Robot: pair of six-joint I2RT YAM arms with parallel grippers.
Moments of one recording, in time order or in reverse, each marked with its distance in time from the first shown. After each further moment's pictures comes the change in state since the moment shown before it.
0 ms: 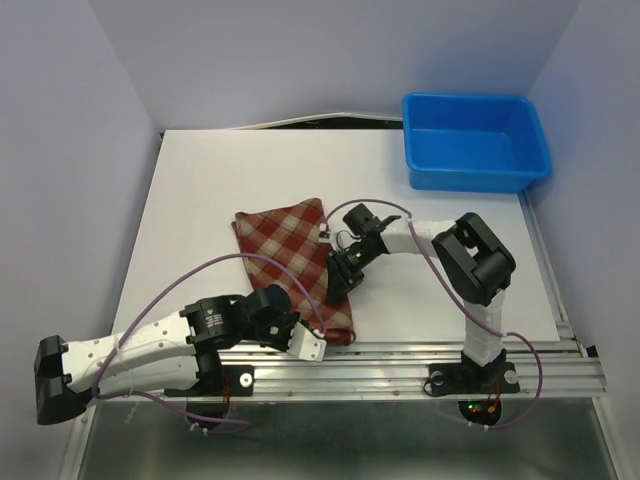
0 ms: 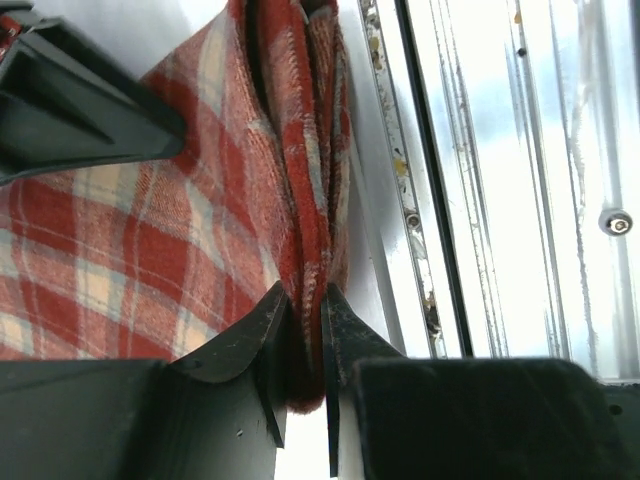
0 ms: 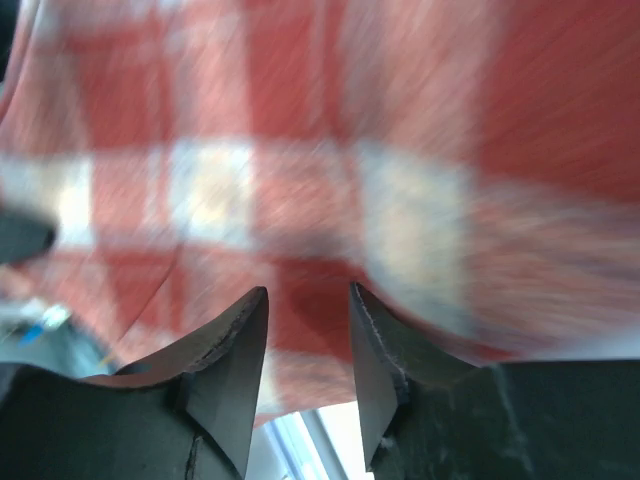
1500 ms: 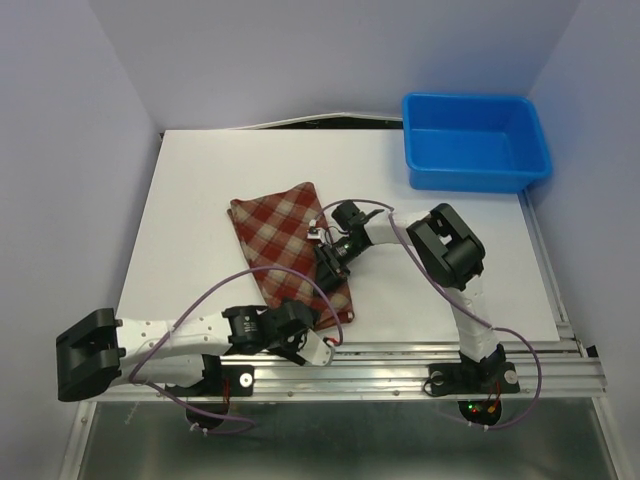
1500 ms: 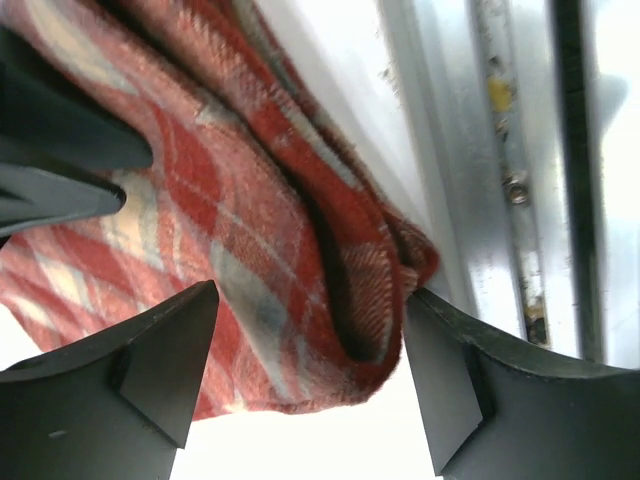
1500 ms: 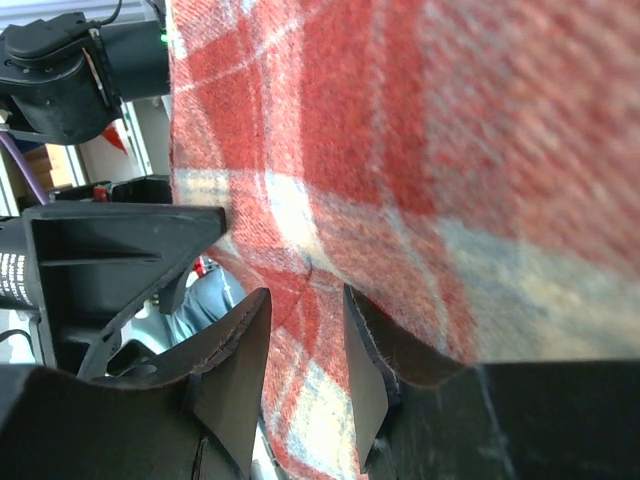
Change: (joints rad) left arm -0.050 0.253 -0.165 0.278 -0.296 0.127; right arm -0.002 0.230 0.232 -0.041 -0.146 0.076
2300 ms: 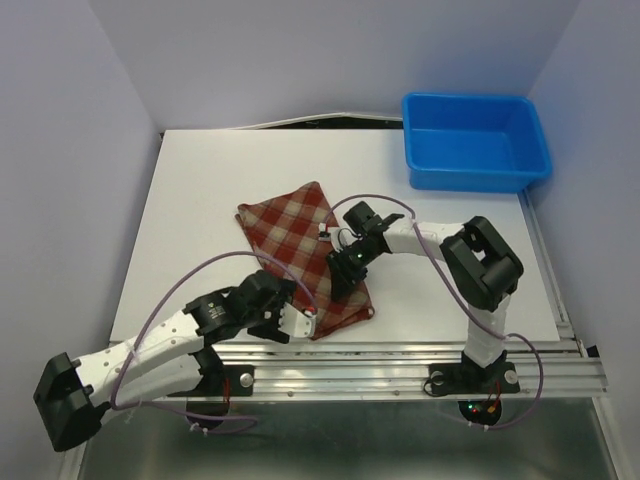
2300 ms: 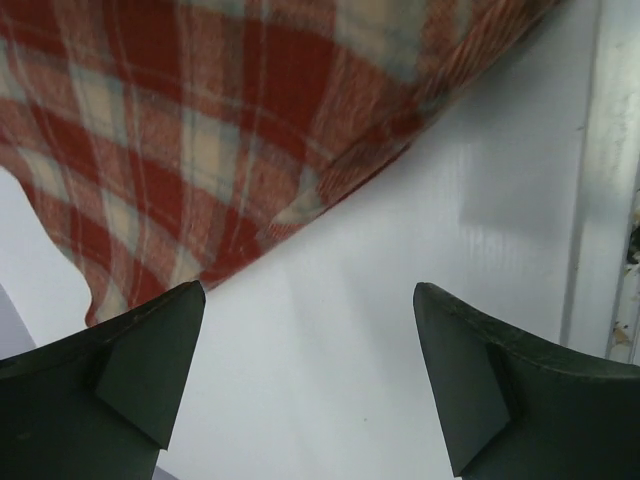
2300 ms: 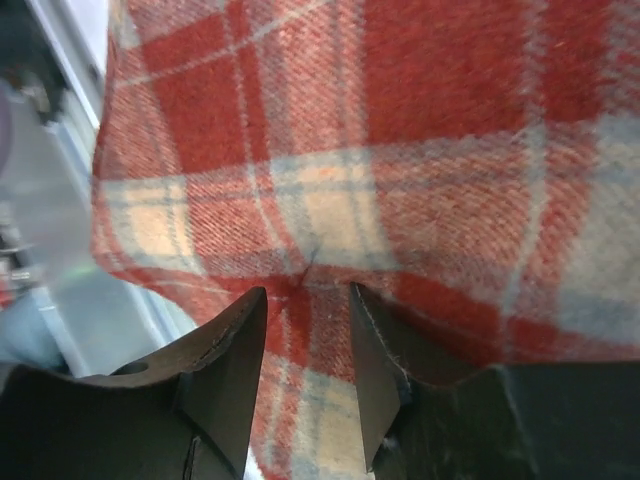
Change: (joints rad) left arm 0.385 -0.249 0.062 -0.192 0.135 0.148; right arm 0.027 -0.310 -0.220 -0.020 0.361 -0.218
